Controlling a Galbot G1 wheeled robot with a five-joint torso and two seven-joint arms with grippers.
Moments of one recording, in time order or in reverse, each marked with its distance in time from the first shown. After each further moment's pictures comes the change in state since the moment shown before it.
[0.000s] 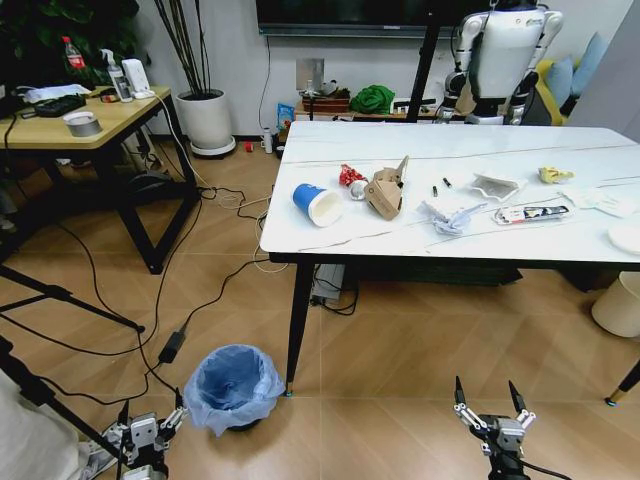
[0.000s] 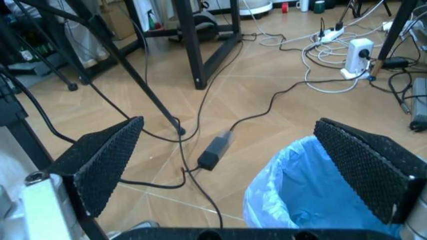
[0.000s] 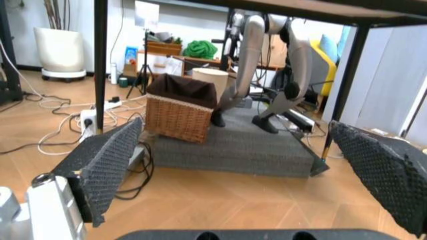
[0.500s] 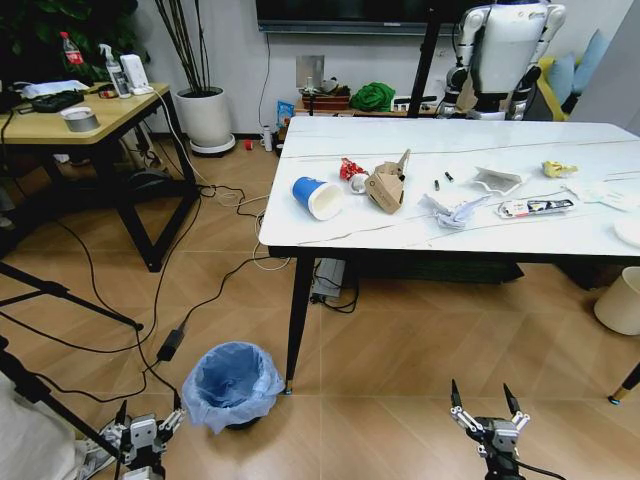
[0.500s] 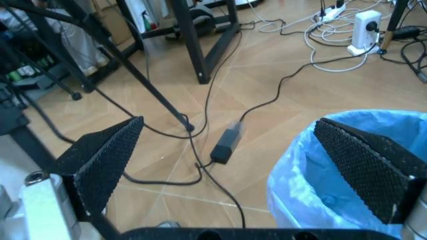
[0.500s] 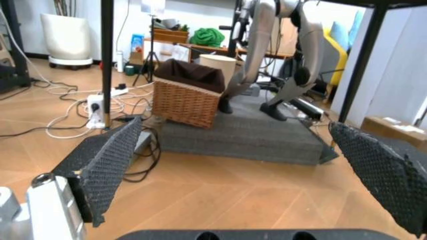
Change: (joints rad) left arm -0.028 0.079 -0.010 0.060 0.024 0.025 0.011; right arm 0.033 0.010 -0.018 -0.080 -0.024 0.016 -0.012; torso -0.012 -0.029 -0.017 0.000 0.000
